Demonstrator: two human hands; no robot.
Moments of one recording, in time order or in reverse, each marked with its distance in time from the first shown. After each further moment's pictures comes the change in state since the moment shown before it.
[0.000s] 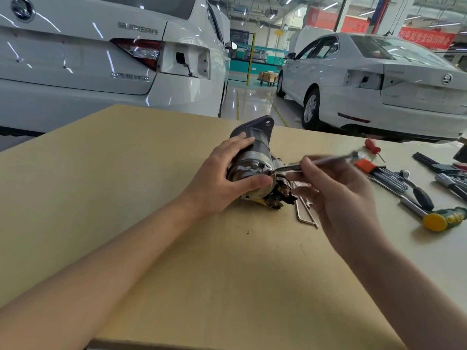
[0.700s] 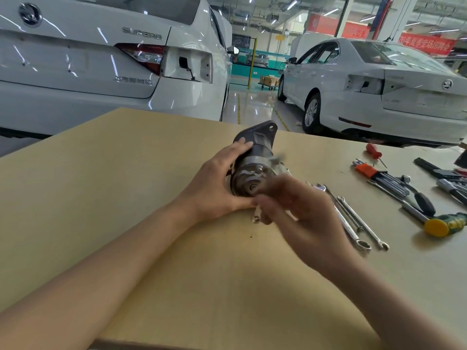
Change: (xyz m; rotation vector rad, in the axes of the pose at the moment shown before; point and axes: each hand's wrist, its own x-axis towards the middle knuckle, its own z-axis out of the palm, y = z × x) left_hand -0.001 -0.009 -0.009 0.095 -0.042 0.048; right_hand -0.017 0.015 0.018 -0.635 -0.465 -0.454
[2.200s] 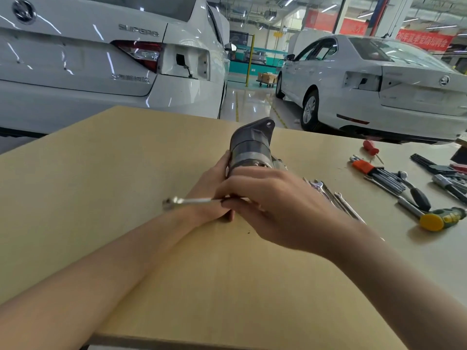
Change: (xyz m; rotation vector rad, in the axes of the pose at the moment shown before) left_hand -0.003 -0.010 0.012 -0.087 -0.060 -0.257; right_hand 0.031 -0.017 -0.001 -0.627 -0.359 -0.397
